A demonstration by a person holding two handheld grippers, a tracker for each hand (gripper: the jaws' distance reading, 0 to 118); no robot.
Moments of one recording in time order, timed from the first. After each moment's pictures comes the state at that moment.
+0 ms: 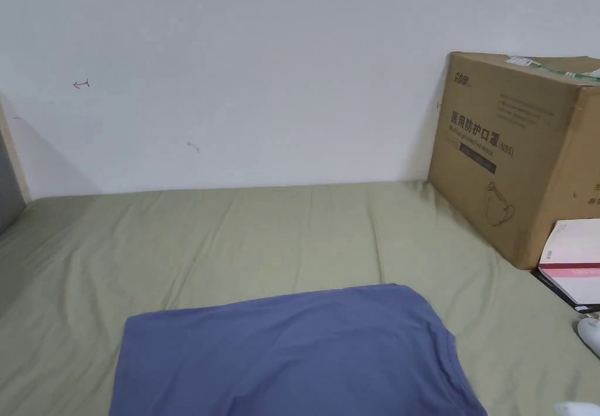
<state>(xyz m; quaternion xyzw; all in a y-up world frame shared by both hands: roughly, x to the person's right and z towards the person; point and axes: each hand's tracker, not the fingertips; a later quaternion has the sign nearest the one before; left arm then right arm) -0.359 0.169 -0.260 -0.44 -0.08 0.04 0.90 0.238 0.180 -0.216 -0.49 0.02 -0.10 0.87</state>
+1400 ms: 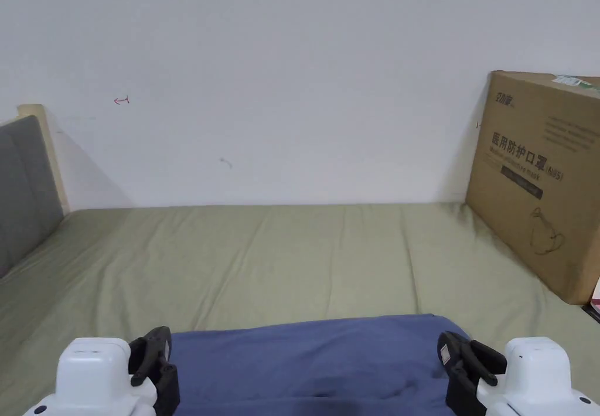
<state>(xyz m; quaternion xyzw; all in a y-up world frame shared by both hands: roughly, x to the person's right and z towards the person) -0.271 0.254 -0.259 -0.07 -0.06 0.02 1.00 0.093 0.238 -0.247 -0.10 0.06 -0.06 0.99</state>
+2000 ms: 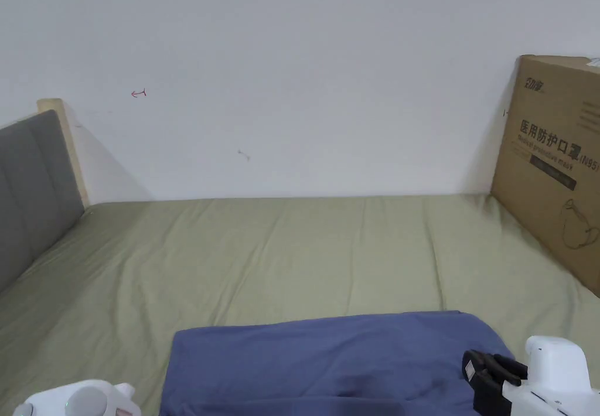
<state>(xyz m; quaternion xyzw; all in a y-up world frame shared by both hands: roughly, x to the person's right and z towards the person) -0.374 0.100 -0.429 -0.58 -0.02 0.11 0.81 0.117 0.211 -0.300 -0.21 0.06 -0.10 0.97</state>
